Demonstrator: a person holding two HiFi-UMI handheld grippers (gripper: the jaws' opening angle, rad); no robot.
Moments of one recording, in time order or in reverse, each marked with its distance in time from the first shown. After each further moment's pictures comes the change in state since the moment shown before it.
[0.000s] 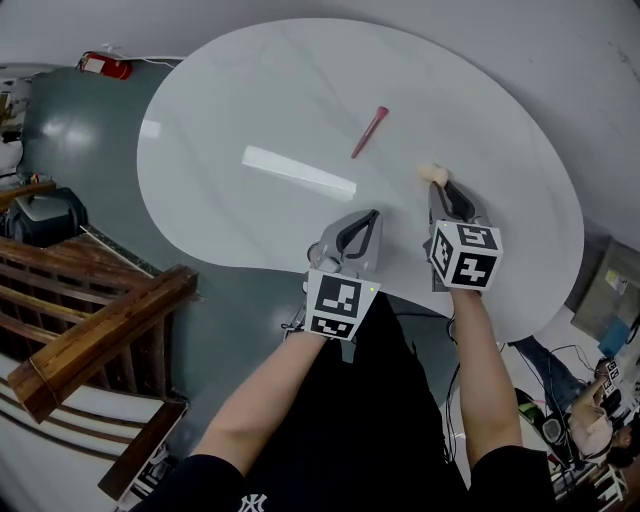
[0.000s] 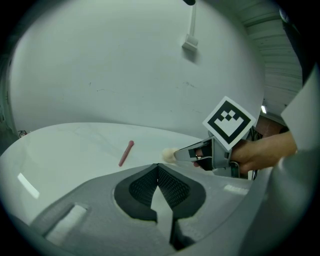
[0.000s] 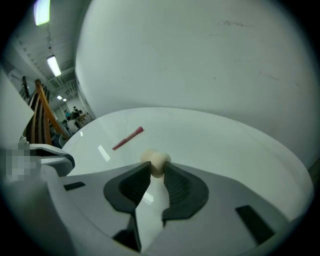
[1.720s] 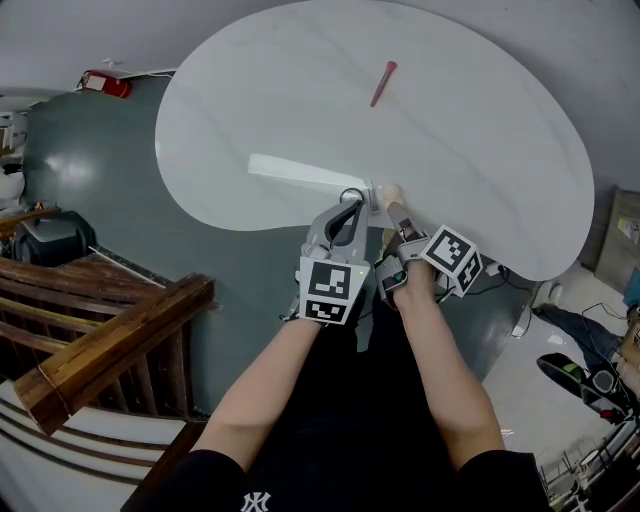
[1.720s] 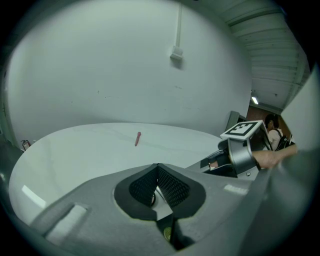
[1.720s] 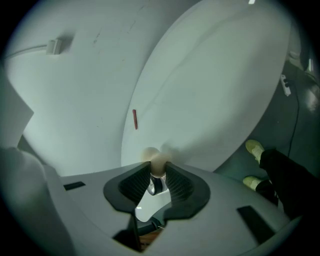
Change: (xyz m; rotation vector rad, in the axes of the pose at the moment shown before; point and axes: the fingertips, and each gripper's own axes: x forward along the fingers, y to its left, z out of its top) left arm -0.110 0.013 -0.071 0.100 -0.005 -0.019; right arm -0.056 0.154 -0.143 1.224 -0.055 0.259
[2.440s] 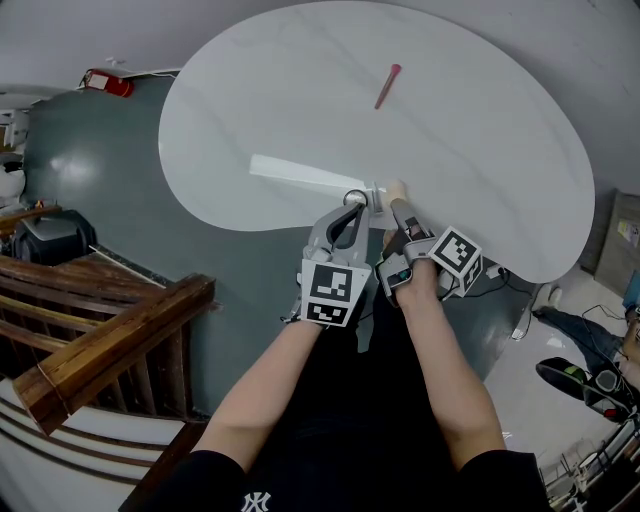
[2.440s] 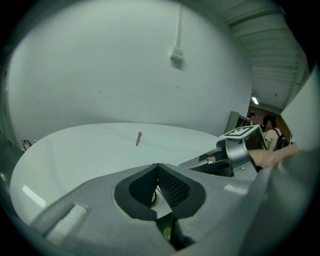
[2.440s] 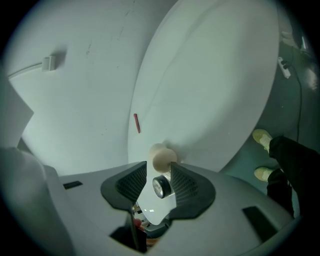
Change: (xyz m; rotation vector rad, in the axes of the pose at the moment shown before) left arm -0.008 0.003 -0.003 -0.002 -0.003 0.000; right arm 0.004 0.006 -0.001 0.106 -0.018 0.085
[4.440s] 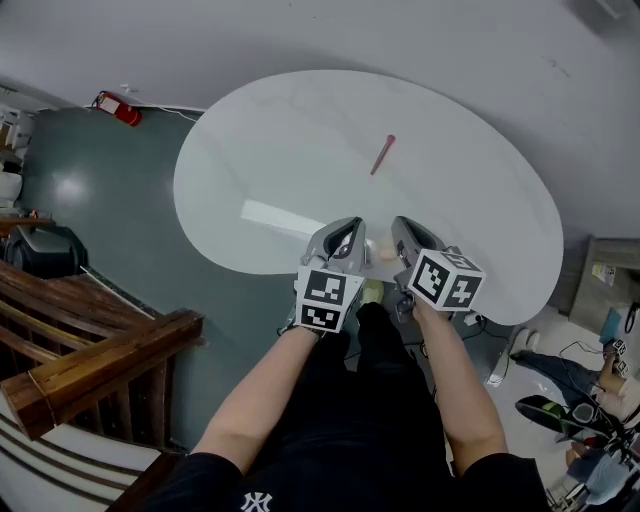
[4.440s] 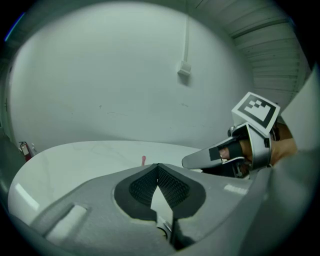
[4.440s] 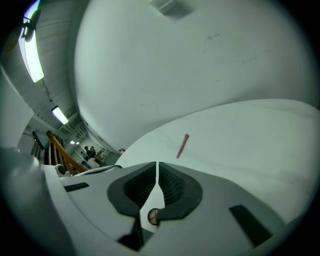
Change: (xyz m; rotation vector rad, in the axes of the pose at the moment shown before) left arm 0.014 0.029 0.092 -0.034 -0.107 0.001; right arm -0.003 0.140 0.036 -0.963 0.071 -0.034
